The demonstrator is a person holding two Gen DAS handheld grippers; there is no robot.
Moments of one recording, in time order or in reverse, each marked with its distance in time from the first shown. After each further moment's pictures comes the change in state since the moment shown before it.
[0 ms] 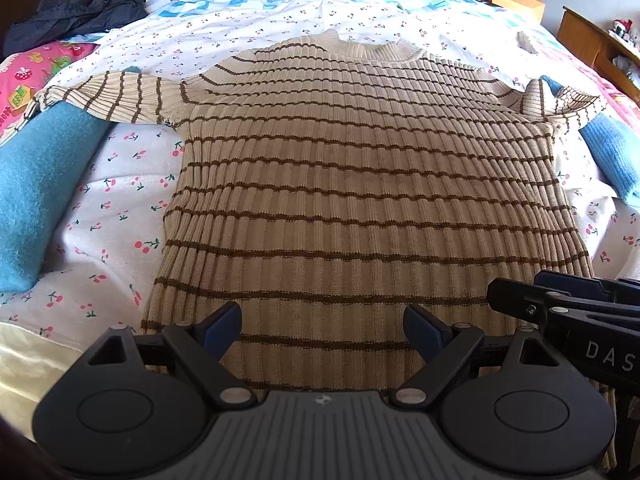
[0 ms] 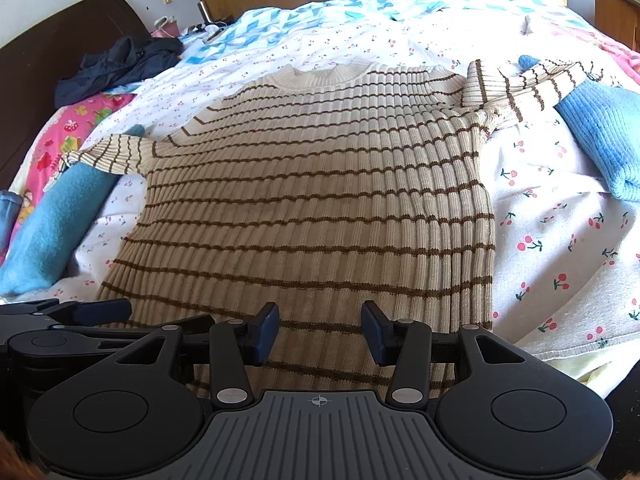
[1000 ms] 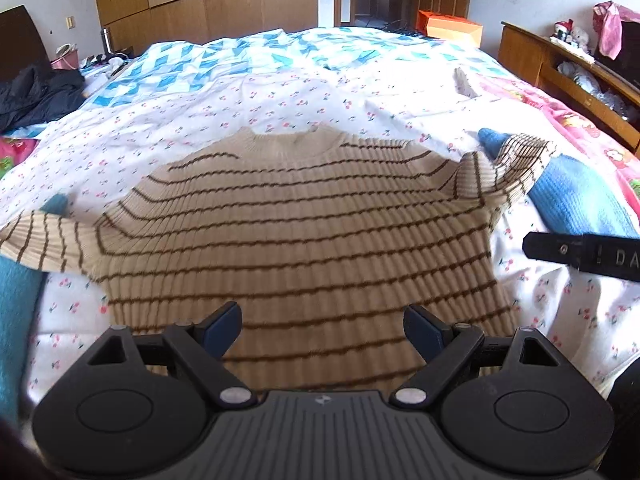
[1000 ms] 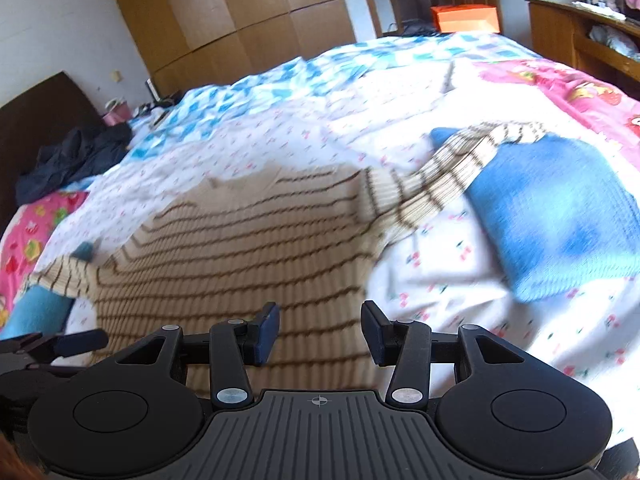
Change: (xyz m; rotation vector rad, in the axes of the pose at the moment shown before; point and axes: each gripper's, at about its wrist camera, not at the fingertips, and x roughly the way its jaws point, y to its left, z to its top) left arm -0.001 -0.062 0.090 0.146 -0.149 -0.109; right arm -0.032 -0.101 0.087 0.182 -0.213 -0.108
